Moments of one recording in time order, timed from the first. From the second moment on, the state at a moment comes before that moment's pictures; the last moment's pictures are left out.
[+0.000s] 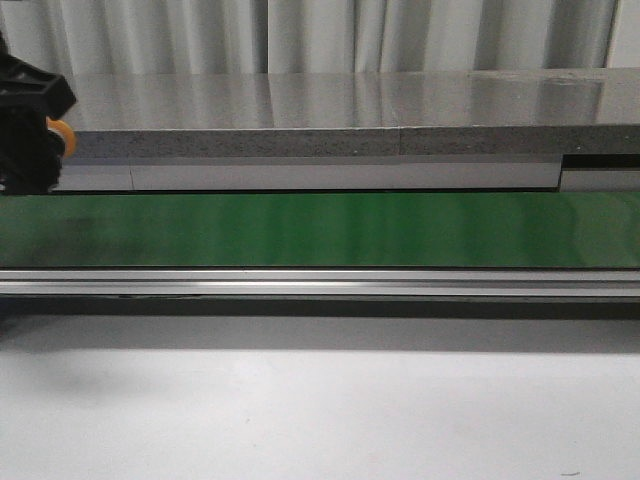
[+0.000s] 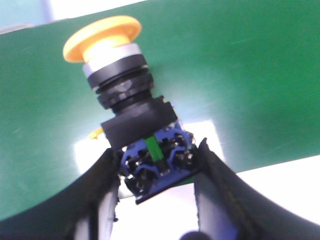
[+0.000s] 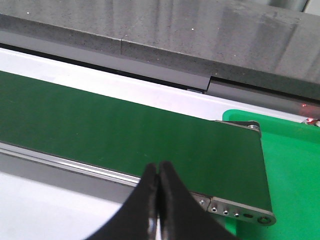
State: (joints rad) left arm -0.28 1.49 -1.08 0.10 0.71 0.01; right arm -0.03 0.27 -0.38 0.31 0.47 -0.38
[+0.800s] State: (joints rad) left arm 0.15 1.55 -1.08 0.24 0.62 0.01; right arm -0.03 0.27 -0.38 0.31 0.47 -0.38
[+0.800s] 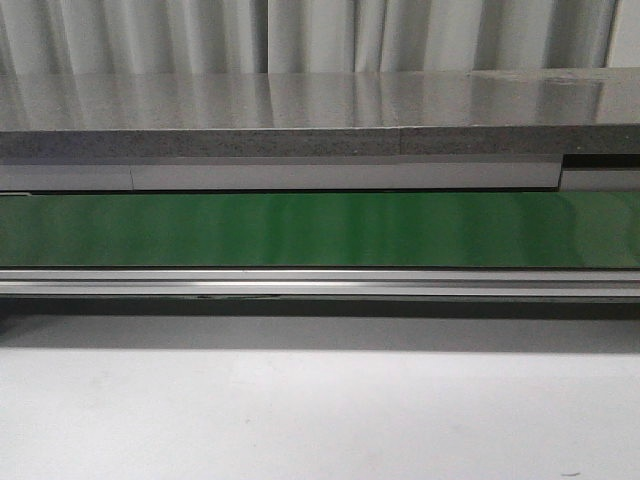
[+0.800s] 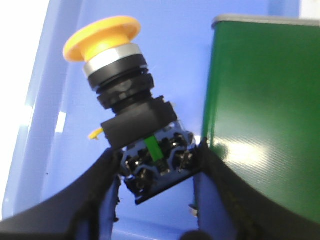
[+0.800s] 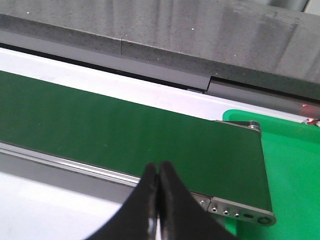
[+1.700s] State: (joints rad) left arm 0.17 1.77 -1.08 0.32 0.49 0.01; right arm -0.03 0.27 -0.38 0.31 0.48 -0.38
